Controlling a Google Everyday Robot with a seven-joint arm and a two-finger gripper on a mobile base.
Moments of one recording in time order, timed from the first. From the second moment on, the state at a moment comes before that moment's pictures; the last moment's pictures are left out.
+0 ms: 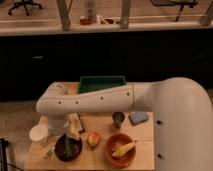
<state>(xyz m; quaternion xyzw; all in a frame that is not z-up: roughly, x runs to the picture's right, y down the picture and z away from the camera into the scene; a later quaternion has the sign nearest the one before) -0.201 0.236 0.659 -0.24 -0.35 -0.68 0.60</state>
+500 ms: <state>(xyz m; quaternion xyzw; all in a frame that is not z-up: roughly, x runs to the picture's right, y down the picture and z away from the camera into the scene) -0.204 0.233 0.660 -0.25 -0.35 -0.68 0.60</state>
